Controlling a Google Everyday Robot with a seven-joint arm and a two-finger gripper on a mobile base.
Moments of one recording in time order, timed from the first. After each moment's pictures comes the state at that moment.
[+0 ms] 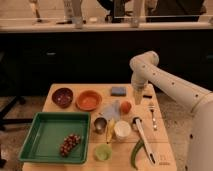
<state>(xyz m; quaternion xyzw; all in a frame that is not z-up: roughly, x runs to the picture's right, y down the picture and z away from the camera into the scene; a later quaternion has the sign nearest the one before) 0.179 0.026 0.845 -0.29 -0.01 -0.03 0.96</state>
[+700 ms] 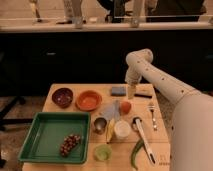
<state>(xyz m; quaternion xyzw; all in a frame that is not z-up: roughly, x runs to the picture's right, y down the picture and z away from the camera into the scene) 0.157 0.005 0.885 -0.28 -0.05 -0.01 0.96</state>
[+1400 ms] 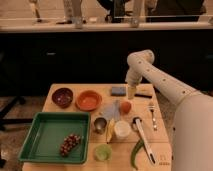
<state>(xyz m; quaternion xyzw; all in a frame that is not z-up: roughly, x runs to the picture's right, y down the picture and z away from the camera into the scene) 0.162 0.007 0.882 -0.28 -0.05 0.01 0.96</state>
